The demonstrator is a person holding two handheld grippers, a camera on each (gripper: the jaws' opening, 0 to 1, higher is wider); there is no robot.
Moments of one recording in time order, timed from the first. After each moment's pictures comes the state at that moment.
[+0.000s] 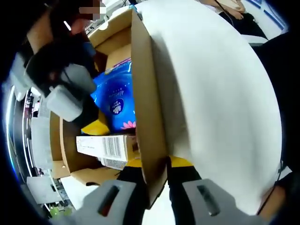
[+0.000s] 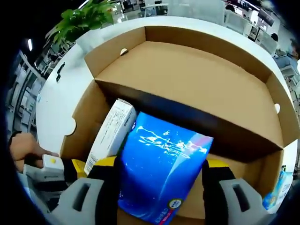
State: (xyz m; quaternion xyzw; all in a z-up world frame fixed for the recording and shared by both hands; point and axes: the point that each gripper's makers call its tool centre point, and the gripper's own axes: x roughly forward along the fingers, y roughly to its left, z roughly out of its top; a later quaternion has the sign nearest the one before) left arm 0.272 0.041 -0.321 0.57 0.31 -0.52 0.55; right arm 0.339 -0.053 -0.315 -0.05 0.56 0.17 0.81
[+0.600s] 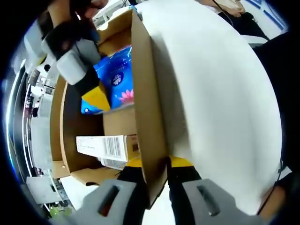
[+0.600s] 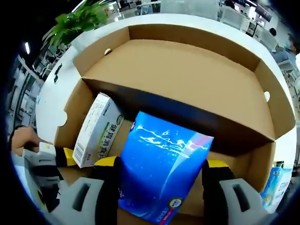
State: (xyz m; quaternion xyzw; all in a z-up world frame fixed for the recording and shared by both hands) left arm 0.270 0.042 -0.321 0.57 0.31 -0.52 0.55; right arm 0.333 -0.093 -0.315 -0.04 0.57 0.16 0.80
